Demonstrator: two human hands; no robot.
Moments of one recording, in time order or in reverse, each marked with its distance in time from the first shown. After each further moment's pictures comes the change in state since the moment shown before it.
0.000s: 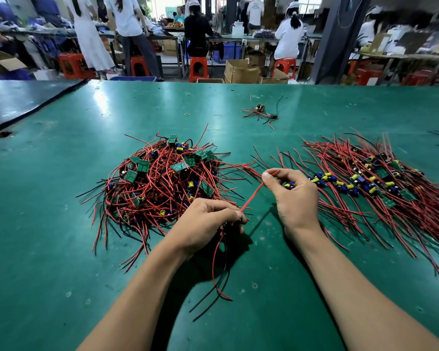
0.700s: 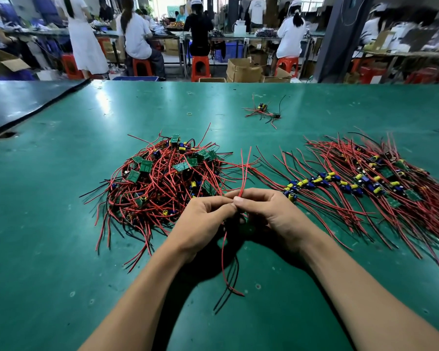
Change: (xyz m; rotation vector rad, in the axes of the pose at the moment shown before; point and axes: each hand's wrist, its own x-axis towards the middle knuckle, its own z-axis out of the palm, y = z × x) left_hand -0.001 -0.007 0.001 -0.046 0.115 0.078; right_hand -0.031 -0.025 0.003 0.390 -0.796 0.559
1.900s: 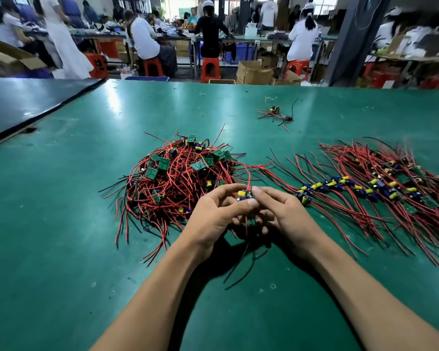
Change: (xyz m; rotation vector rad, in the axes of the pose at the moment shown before) left_hand 0.002 -0.002 -0.002 -0.342 0.096 -0.064; right_hand -0.002 0.002 0.016 -0.118 0.191 -0.076
